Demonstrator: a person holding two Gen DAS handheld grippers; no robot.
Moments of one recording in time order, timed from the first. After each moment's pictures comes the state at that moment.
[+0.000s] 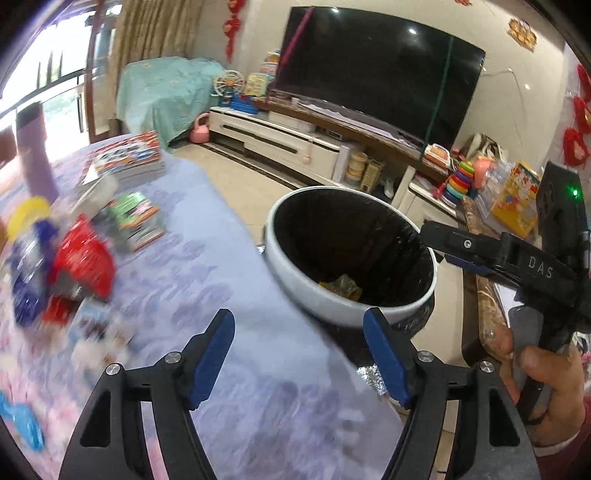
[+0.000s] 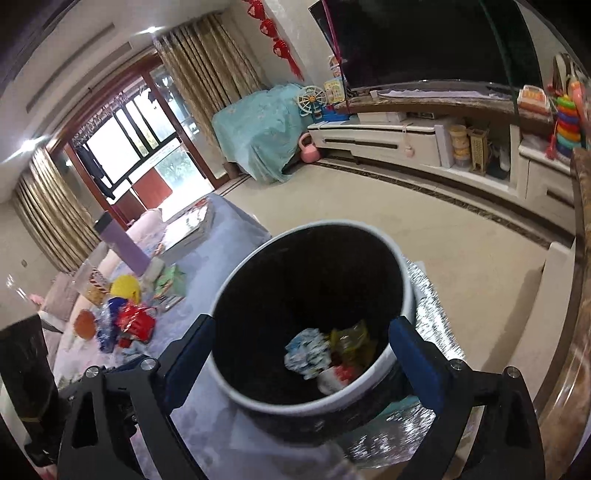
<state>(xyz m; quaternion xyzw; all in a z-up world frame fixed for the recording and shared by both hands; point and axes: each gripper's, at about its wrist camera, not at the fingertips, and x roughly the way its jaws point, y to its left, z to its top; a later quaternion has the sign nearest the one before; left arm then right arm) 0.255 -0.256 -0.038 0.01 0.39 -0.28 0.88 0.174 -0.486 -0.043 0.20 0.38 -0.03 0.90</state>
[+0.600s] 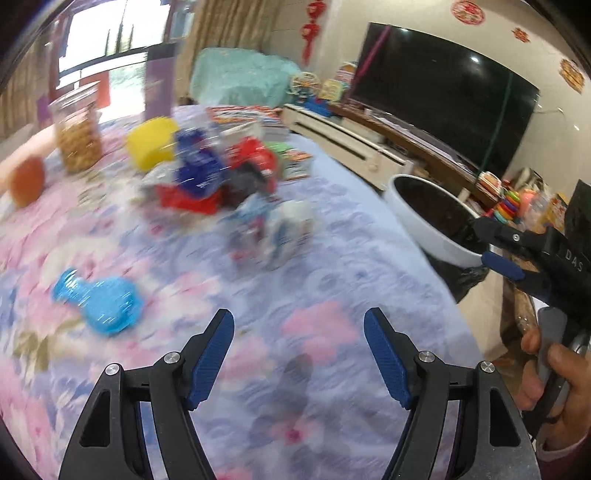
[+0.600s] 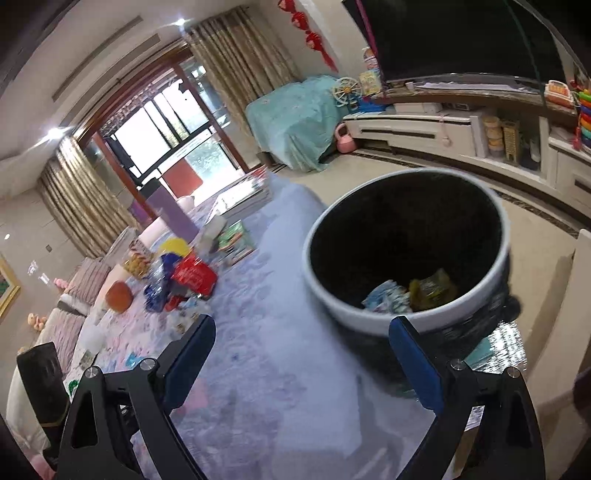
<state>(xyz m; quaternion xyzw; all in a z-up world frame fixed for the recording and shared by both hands) 0.146 -0.125 -0.052 -0.04 0.39 -0.17 0.90 0.149 -0.395 -0.056 0.20 0.38 0.03 0.90</state>
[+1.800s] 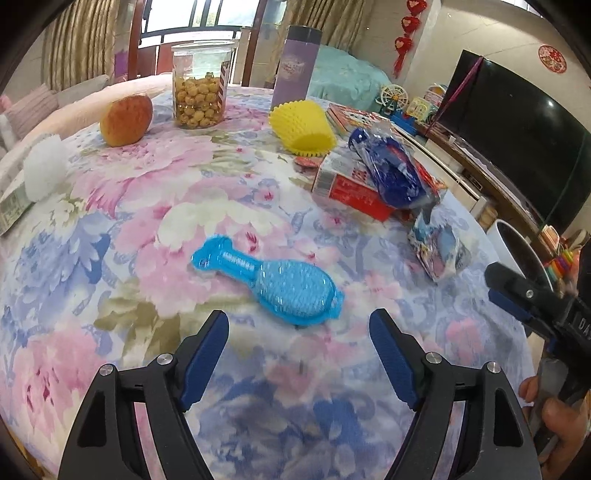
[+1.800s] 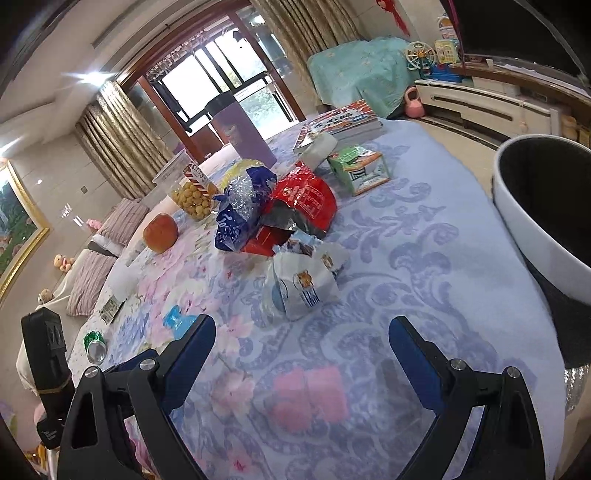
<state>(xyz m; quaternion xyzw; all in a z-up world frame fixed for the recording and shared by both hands) 0.160 -0.034 -0.048 -0.11 0.41 -0.04 0.90 0.191 -0.263 -0.093 0.16 0.43 0.15 0.87</state>
